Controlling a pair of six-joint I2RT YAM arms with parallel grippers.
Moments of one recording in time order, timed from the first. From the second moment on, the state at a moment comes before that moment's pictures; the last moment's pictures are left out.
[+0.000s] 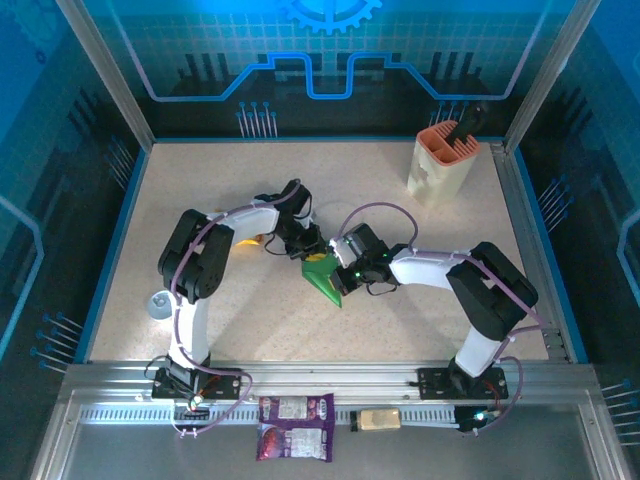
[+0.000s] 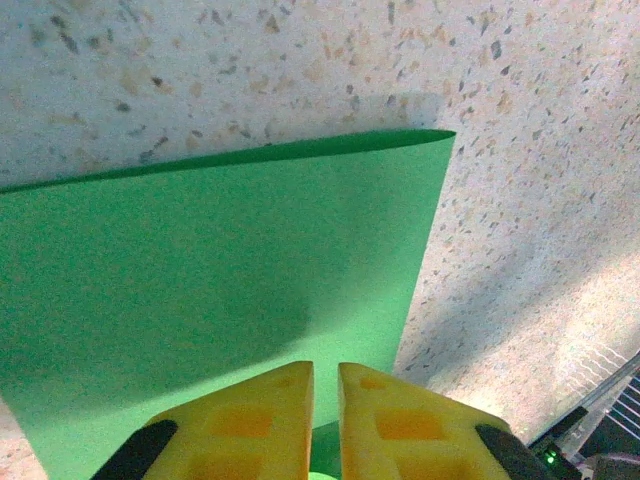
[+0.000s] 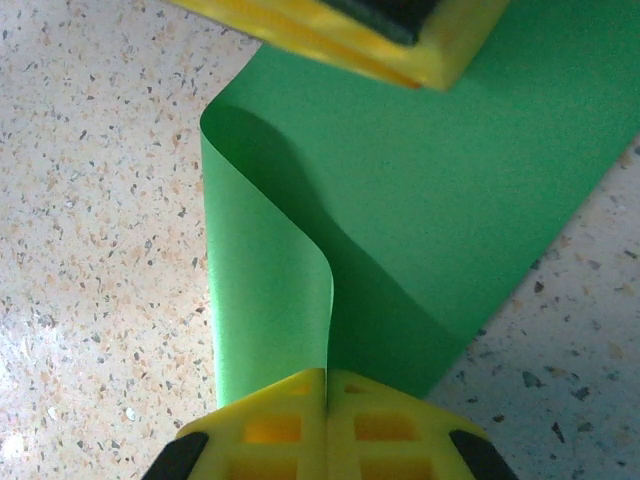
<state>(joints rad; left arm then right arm) -0.44 2.03 1.36 -0.61 0.54 -0.68 0.68 1.71 0.85 -0.16 -0.32 0.19</state>
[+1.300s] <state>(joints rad) -0.43 2.06 1.35 -0.63 0.52 -0.66 0.68 1.74 0.89 -0.21 -0.29 0.19</state>
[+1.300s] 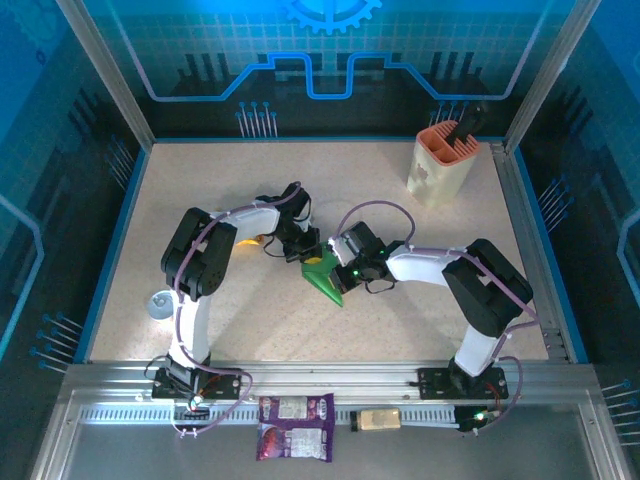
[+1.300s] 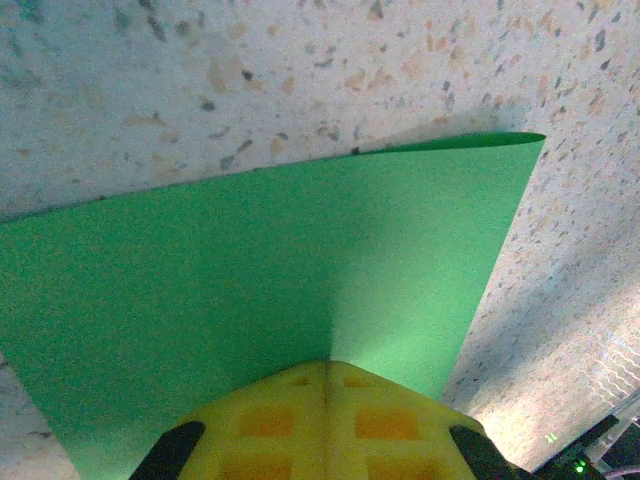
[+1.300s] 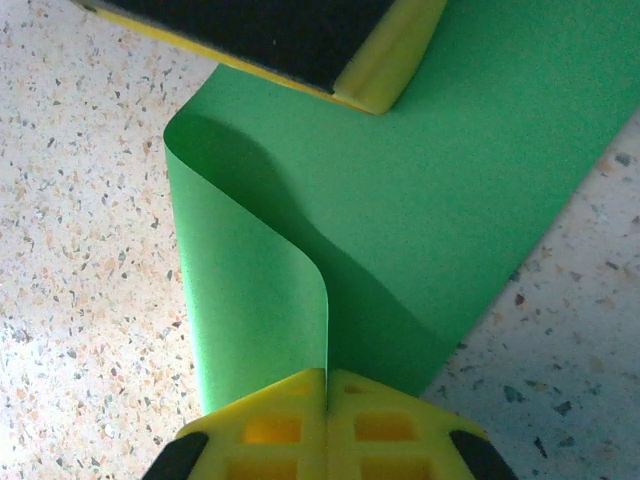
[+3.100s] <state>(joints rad) -0.43 2.06 1.35 -0.63 0.52 -0.66 0.68 1.77 0.91 -0.23 -0.30 0.21</state>
